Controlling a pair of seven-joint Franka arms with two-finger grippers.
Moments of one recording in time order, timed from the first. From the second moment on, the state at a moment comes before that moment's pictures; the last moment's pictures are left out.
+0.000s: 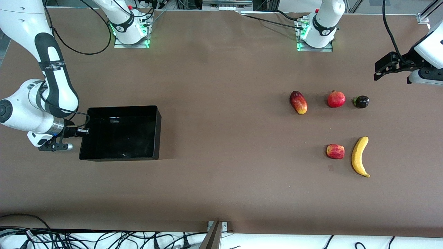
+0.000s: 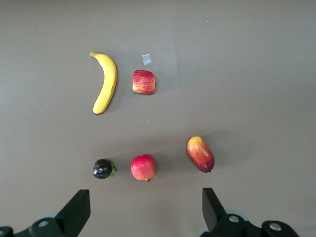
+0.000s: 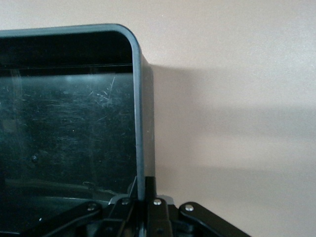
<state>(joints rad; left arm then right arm) -0.03 0.00 -0.02 -1.53 0.01 1.50 0.06 0.00 0.51 -0.17 -1.87 0.27 2.30 -0.36</state>
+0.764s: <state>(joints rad) -0.03 0.00 -0.02 -1.53 0.01 1.50 0.06 0.05 0.39 -0.15 -1.70 0.16 2.08 -0.26</state>
